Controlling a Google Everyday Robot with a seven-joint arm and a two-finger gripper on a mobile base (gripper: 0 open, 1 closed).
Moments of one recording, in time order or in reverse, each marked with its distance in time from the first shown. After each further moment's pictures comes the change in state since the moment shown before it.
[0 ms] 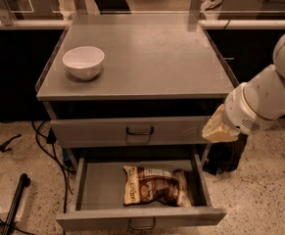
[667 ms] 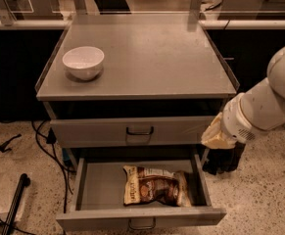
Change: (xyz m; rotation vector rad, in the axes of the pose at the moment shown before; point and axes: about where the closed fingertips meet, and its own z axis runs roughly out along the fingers) arm 0.014 0.002 0.022 0.010 0.004 0.013
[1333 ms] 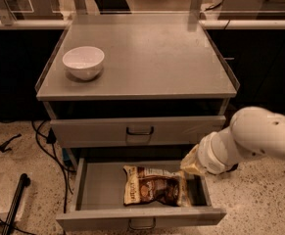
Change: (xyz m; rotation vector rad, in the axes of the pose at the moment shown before) arm 0.022 0.025 0.130 -0.042 -0.078 0.055
